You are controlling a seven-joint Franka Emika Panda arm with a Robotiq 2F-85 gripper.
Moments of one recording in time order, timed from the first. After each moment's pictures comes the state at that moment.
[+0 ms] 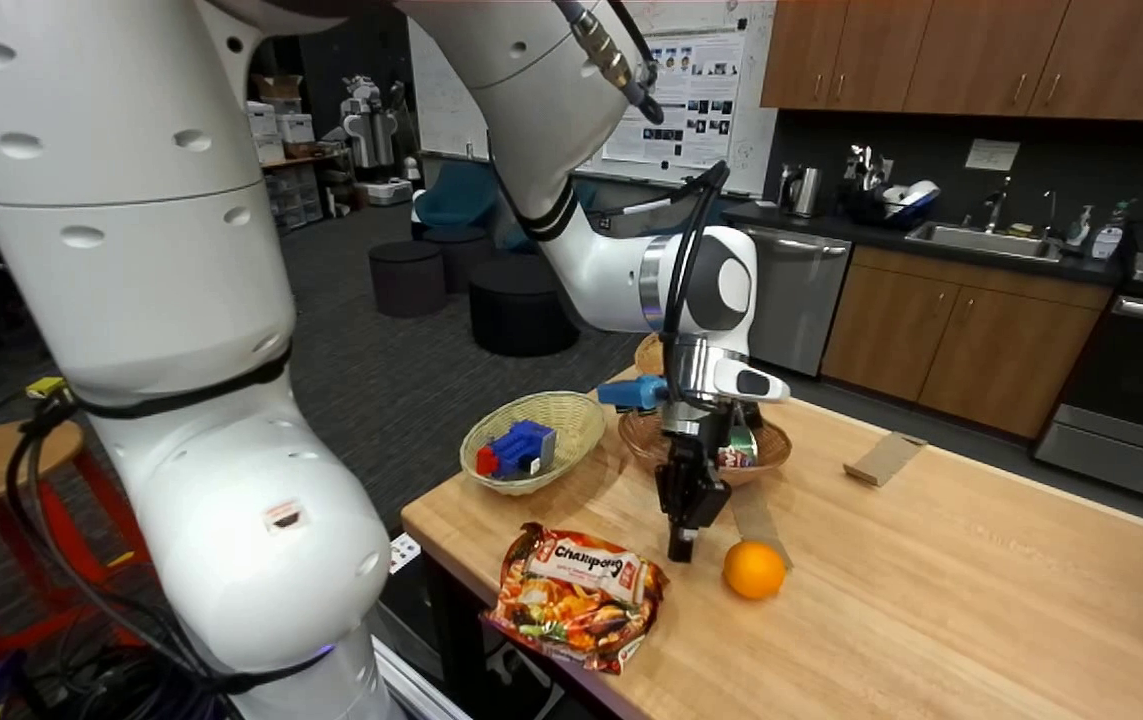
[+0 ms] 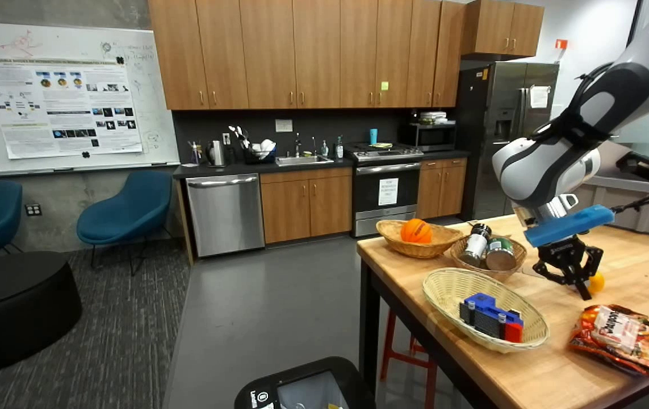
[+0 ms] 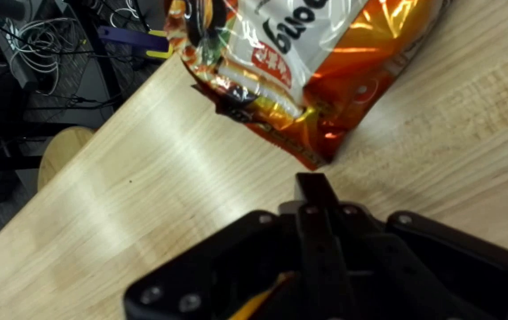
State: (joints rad) arm -0.21 -0.01 -0.18 -2.44 -0.41 1.95 0.66
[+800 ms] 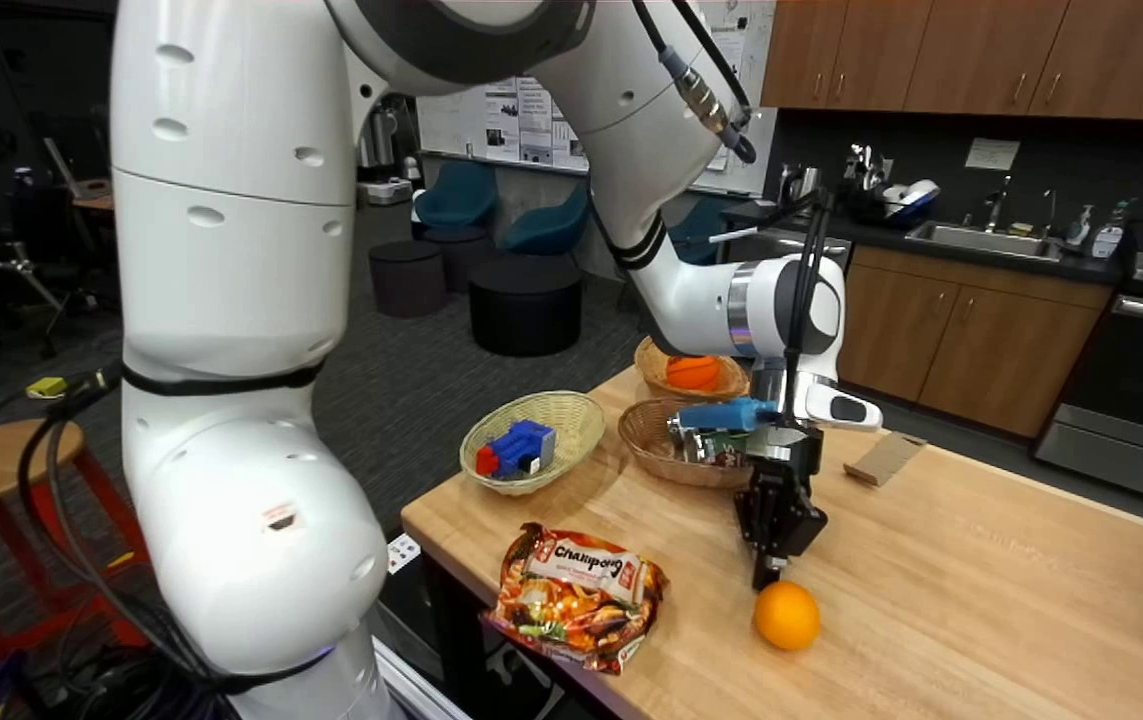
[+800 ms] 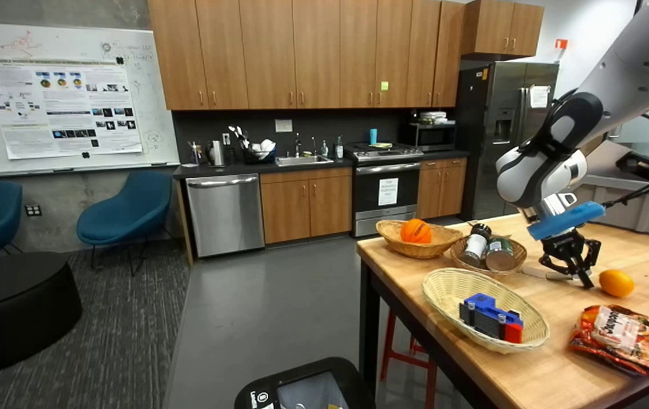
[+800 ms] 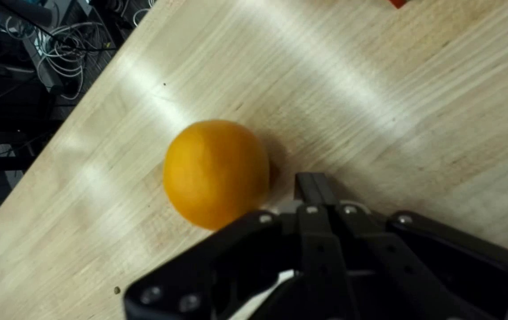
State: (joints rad) arm -0.23 0.23 -0.28 -2.20 -0.42 1.93 0.56
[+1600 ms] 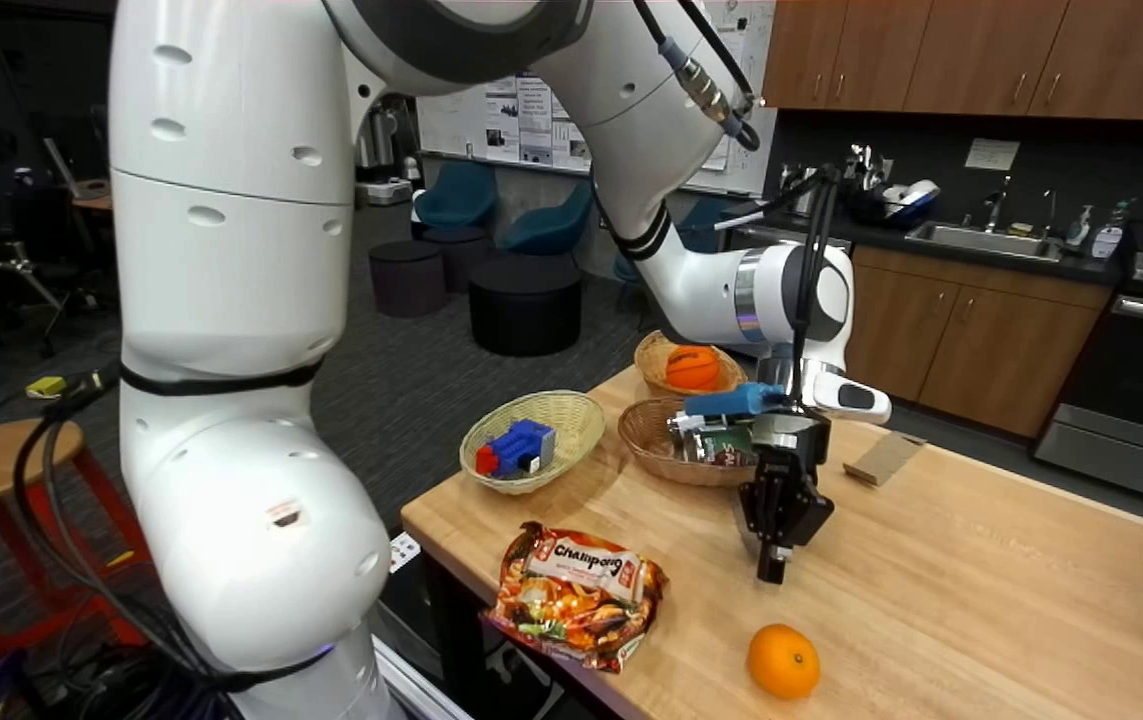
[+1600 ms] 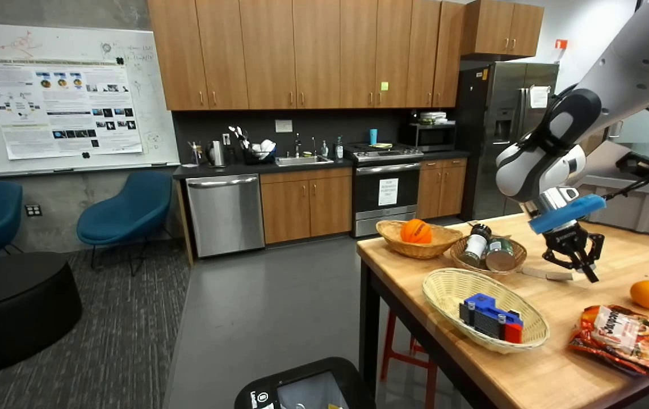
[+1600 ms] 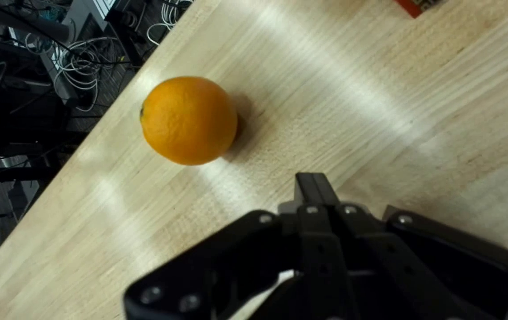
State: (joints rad) arm -0.21 0.22 -0.30 -2.16 -0.42 1.86 0.56
